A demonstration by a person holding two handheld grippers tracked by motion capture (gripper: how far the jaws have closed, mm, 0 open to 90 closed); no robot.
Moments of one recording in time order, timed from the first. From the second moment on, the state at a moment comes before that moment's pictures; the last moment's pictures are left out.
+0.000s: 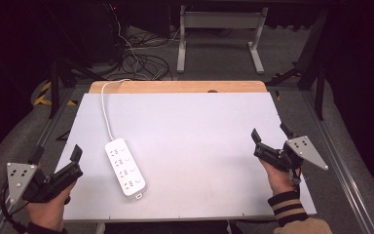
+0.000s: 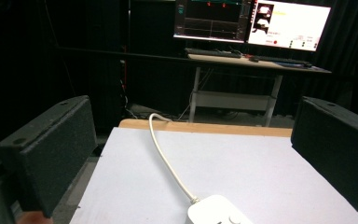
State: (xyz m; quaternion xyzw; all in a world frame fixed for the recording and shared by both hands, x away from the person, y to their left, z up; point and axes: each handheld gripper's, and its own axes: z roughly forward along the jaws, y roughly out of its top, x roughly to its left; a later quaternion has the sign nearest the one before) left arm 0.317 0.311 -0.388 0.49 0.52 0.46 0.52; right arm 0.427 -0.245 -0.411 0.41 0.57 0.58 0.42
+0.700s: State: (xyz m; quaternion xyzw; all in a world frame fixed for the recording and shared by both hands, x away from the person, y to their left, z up) left arm 0.316 0.310 -0.387 0.49 0.52 0.45 0.53; right arm 0.427 -0.243 -0.410 0.40 0.57 0.58 0.42
